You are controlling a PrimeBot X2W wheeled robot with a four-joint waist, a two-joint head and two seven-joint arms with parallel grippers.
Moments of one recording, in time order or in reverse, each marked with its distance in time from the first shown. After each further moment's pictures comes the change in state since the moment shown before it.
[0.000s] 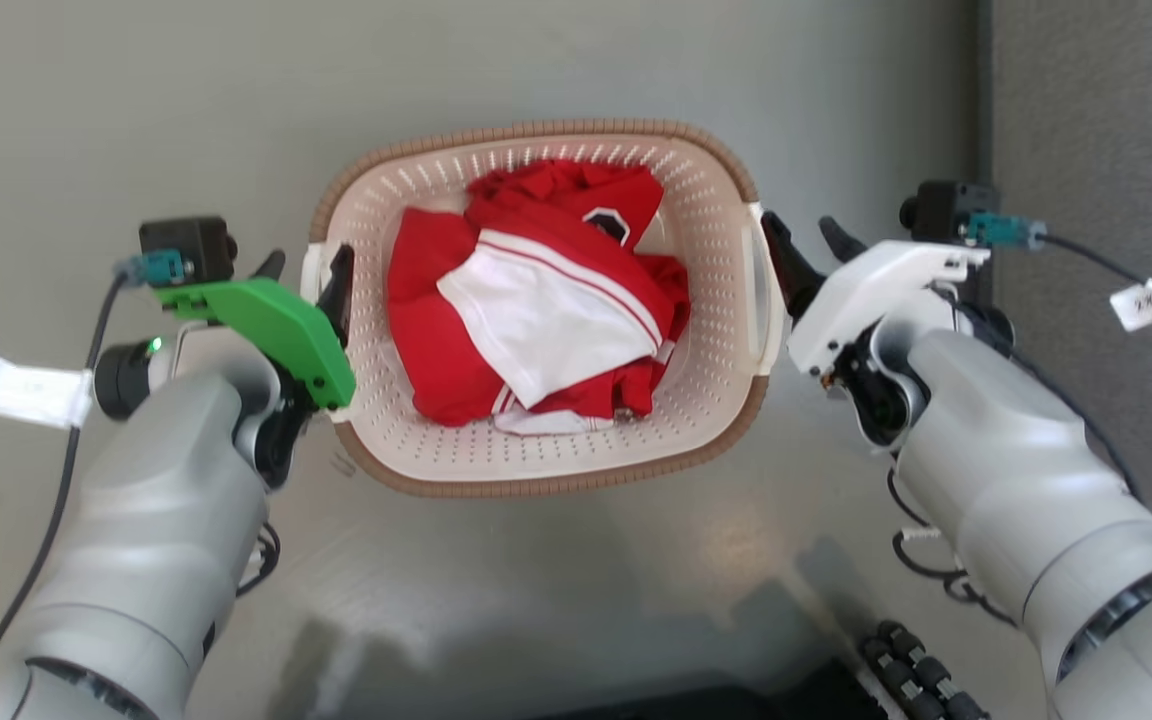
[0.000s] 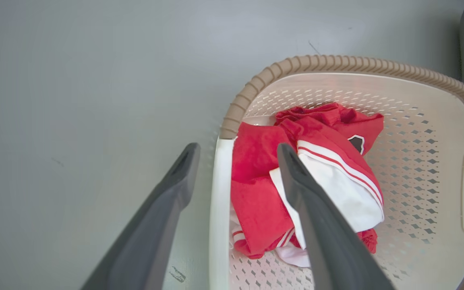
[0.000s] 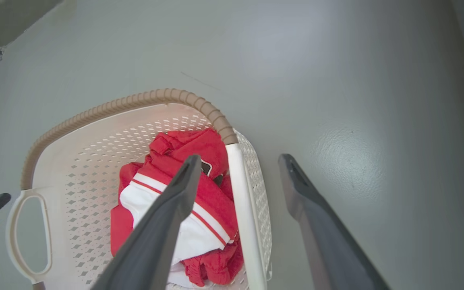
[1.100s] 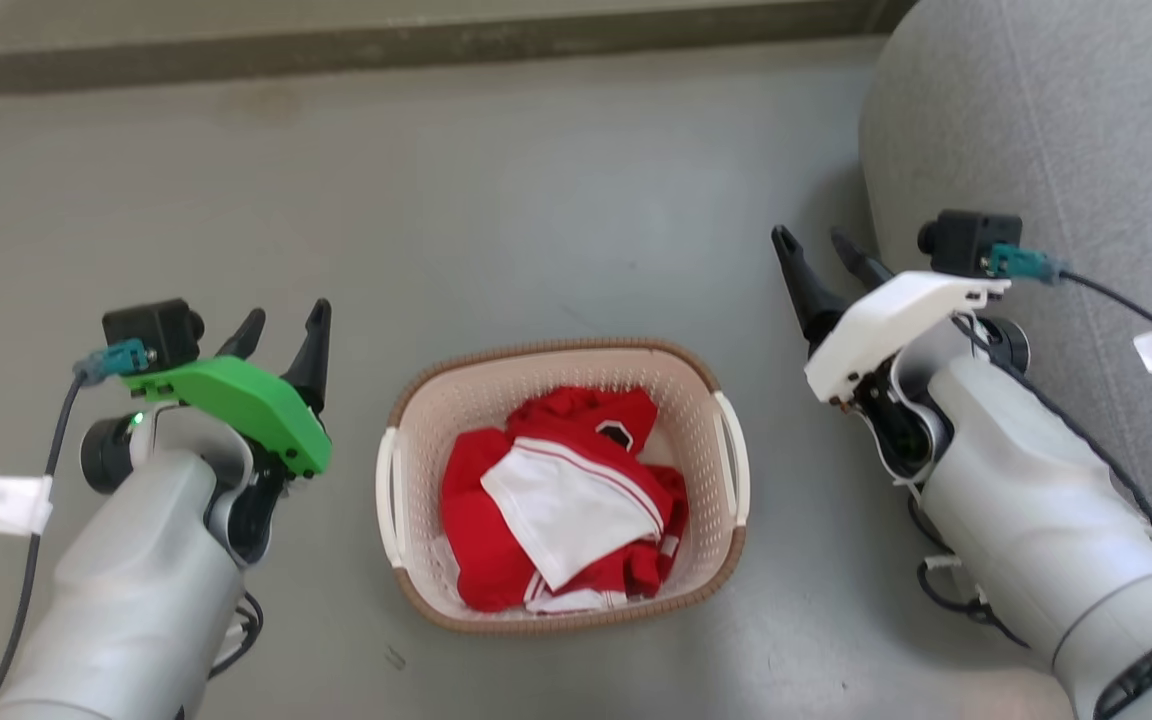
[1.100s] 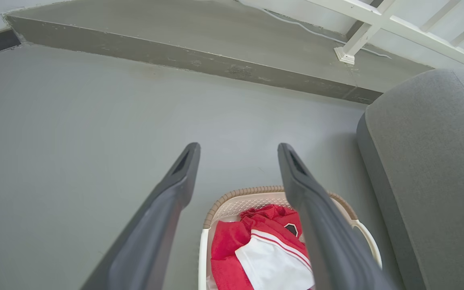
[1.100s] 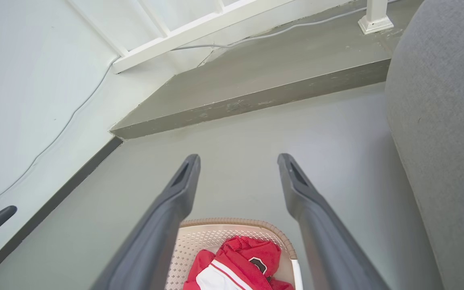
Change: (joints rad) left arm 0.184 0.087 0.110 -0.192 0.035 0.000 -0.054; right arm 0.122 -0.061 -0.123 -0.194 -0.148 0.014 -0.008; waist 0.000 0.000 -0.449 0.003
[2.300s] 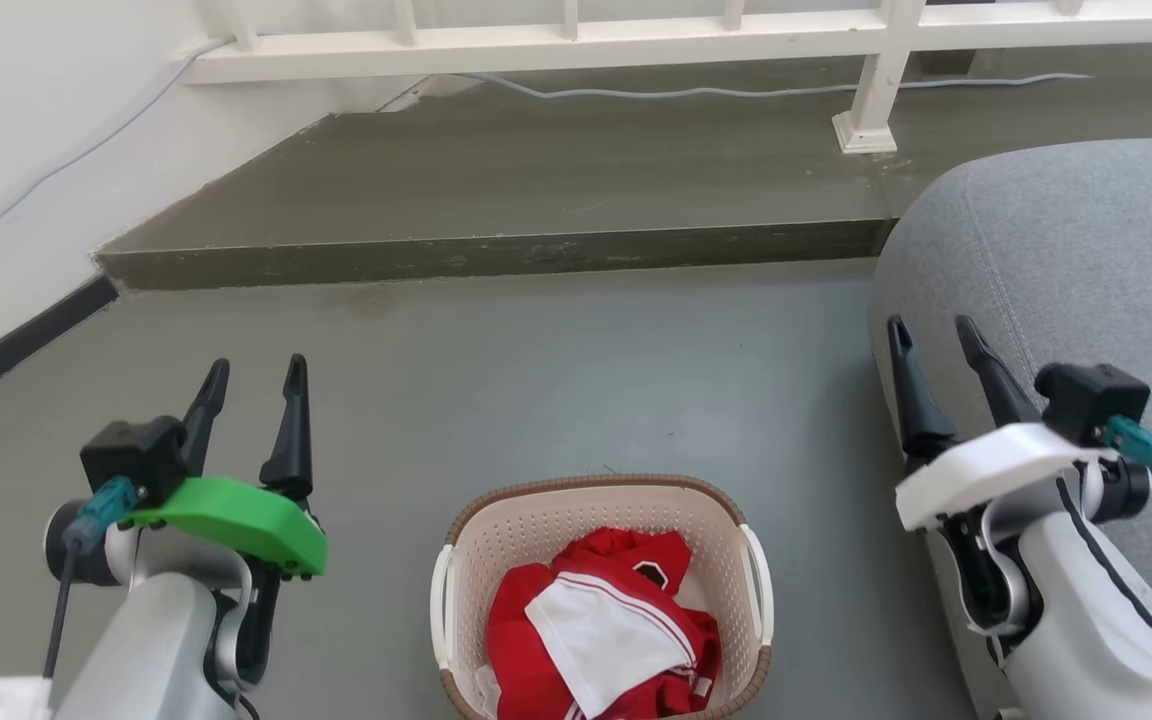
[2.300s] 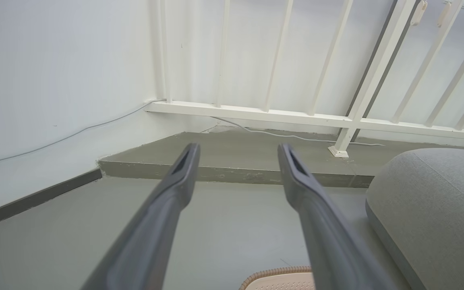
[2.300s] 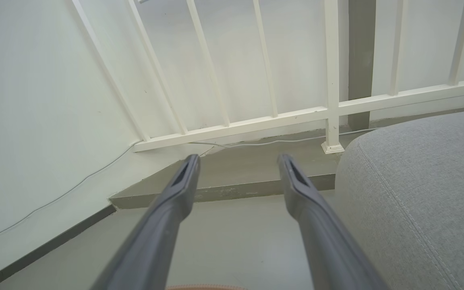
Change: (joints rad) left arm 0.433 0.024 0.402 -0.578 0.459 0.146 -0.003; right arm 0.510 -0.069 -0.398 -0.602 -0.398 -0.146 -0.006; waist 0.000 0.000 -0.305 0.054
